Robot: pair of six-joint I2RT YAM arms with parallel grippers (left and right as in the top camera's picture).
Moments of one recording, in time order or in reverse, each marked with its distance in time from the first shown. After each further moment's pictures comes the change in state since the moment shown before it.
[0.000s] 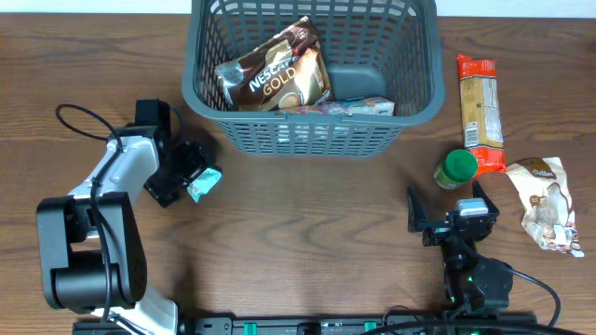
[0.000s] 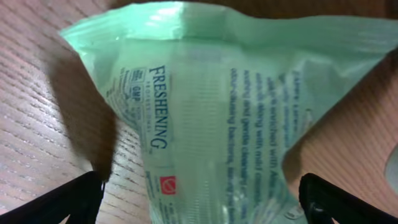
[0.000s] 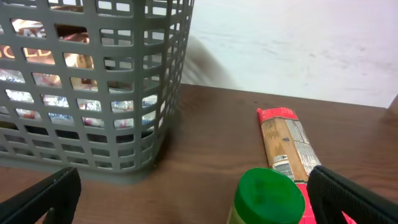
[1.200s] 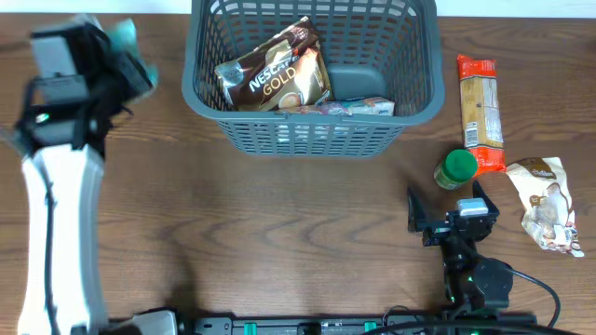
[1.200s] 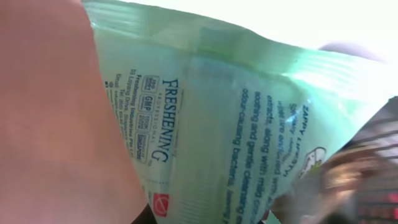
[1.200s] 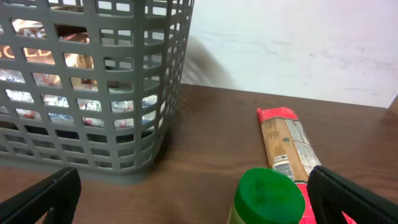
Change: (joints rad) left arm 0.067 -0.360 0.480 0.026 -0.026 0.300; right arm 0.000 0.000 0.000 0.000 0.000 0.000
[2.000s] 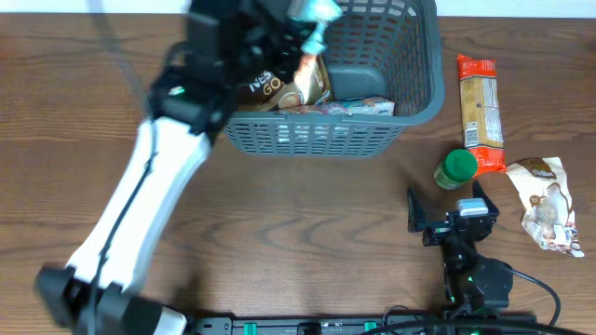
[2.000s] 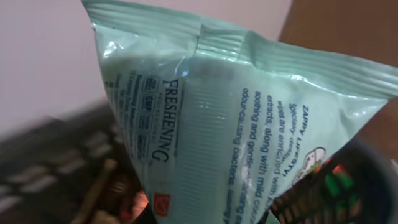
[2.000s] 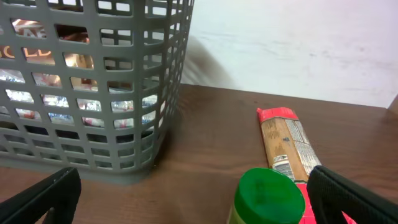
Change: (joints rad) left arm -0.531 0.245 0.124 0.346 0.270 0.420; right arm 0.000 0.000 0.000 0.000 0.000 0.000
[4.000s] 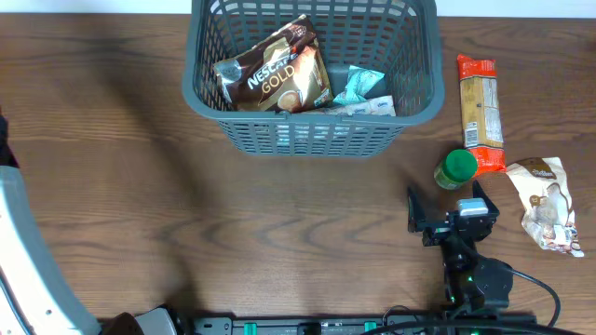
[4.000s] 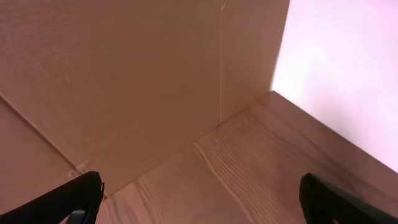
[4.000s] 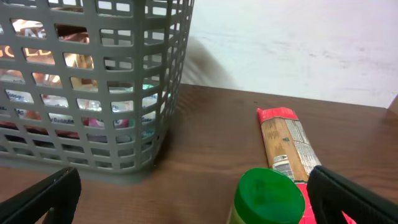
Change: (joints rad) left arm 0.857 -0.220 0.161 -0.451 -0.899 -0.166; right arm 0.000 0.000 0.000 0.000 0.000 0.000
